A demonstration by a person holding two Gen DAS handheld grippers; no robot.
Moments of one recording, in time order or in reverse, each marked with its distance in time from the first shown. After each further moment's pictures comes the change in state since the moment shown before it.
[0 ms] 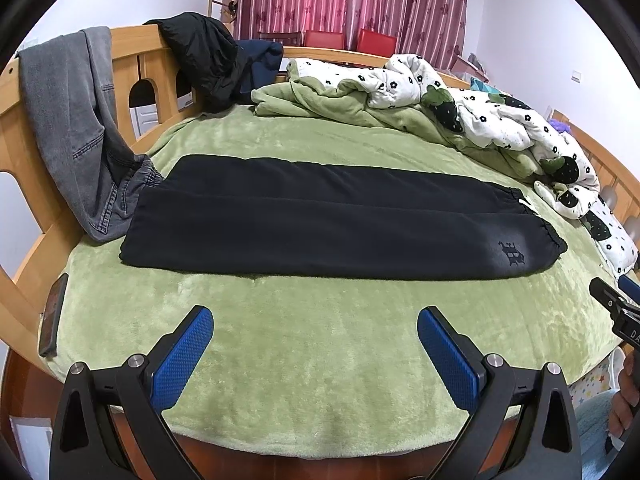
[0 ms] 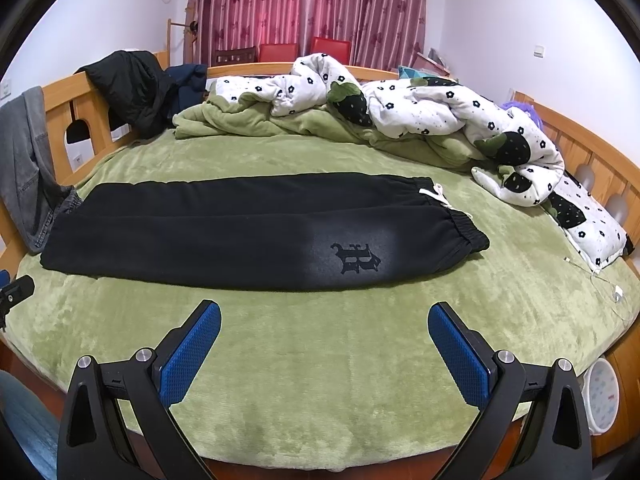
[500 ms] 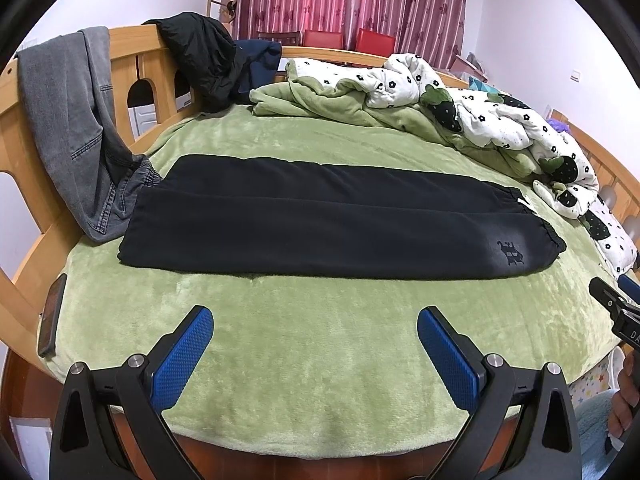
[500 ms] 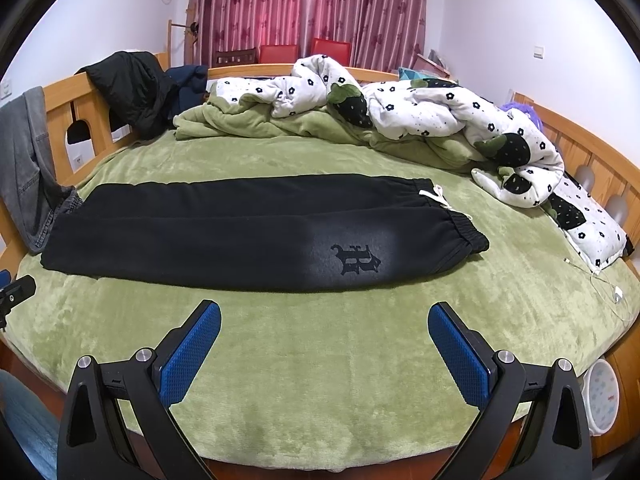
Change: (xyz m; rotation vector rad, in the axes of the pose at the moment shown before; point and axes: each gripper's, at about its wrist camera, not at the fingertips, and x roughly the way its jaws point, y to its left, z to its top) left arm 0.000 -0.001 -0.001 0.001 0.001 -0.004; right arm 0.000 0.000 0.001 0.001 -0.002 0.000
